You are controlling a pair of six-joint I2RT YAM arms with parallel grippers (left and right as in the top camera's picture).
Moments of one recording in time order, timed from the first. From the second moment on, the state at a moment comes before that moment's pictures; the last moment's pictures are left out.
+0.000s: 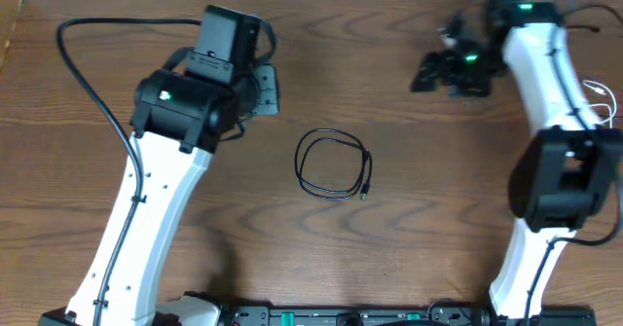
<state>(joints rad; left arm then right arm) -0.33 1.49 1.71 -1.18 -0.08 -0.36 0.07 2.15 1.92 -1.25 -0.41 0.02</state>
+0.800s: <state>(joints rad) -0.22 1.49 1.71 -1.18 -0.08 -0.38 0.54 2.14 1.56 -1.02 -0.09 0.46</state>
